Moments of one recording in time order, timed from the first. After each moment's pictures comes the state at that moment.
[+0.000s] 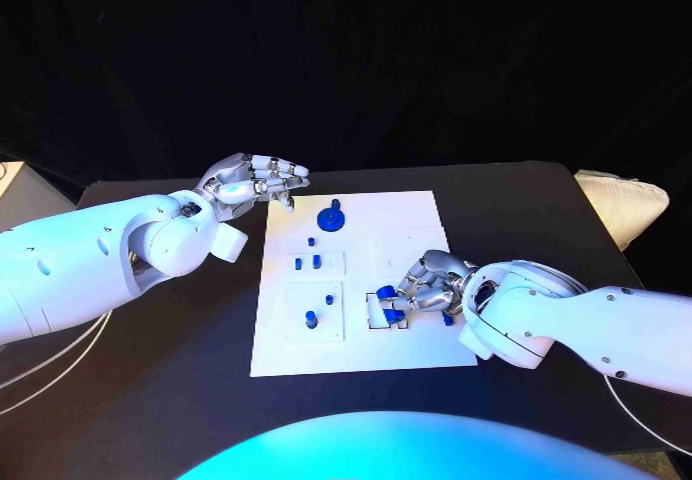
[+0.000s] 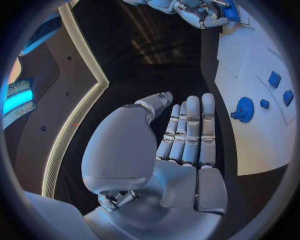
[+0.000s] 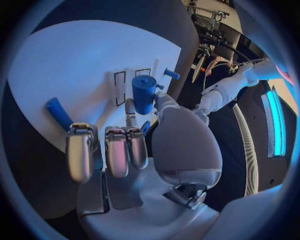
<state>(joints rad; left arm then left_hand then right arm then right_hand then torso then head) 1.17 -0.88 -0.04 1.41 -0.18 -0.02 0.33 1.37 -0.19 0.52 0.02 0.24 0.88 0.20 0.26 0.26 0.93 0.14 0.36 0.12 0.96 0.06 1.08 0.43 0.17 0.86 0.16 0.88 0.74 1.12 -0.89 -0.18 1.83 -1.03 -0.39 -0.53 1.19 -0.15 0.11 0.29 0.34 1.11 0.08 0.25 0.47 1.46 -0.01 1.55 1.31 1.46 -0.07 1.55 1.31 0.05 1.46 0.04 1.45 1.31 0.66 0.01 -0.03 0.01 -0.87</state>
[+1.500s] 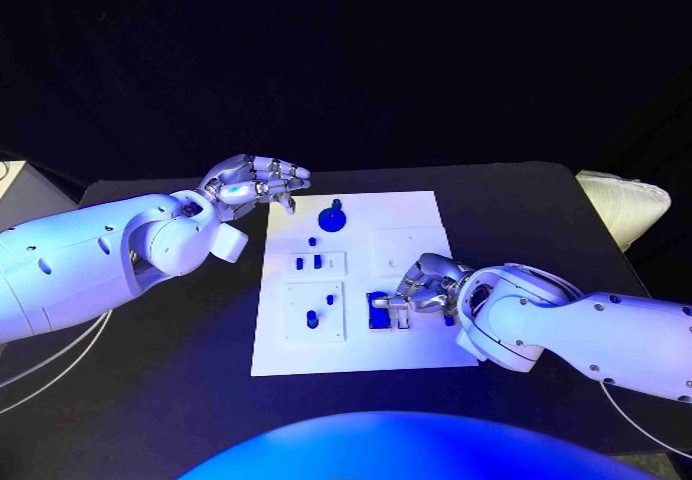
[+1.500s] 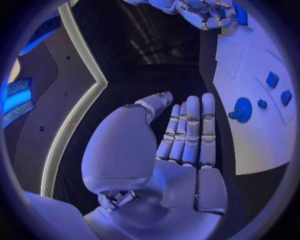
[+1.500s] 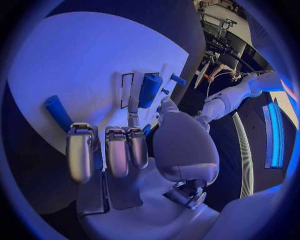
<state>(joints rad) 1.17 -0.88 -0.04 1.41 -0.18 -0.02 0.31 1.37 -0.19 0.52 0.02 0.24 0.88 0.20 0.26 0.26 0.93 0.14 0.37 0.12 0.96 0.07 1.08 0.43 0.17 0.87 0.16 0.88 0.74 1.10 -0.86 -0.18 1.80 -1.12 -0.38 -0.54 1.07 -0.11 -0.10 0.30 0.17 1.11 0.07 0.27 0.49 1.46 -0.01 1.55 1.31 1.46 -0.07 1.55 1.31 0.05 1.47 0.04 1.45 1.31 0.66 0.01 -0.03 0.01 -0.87</state>
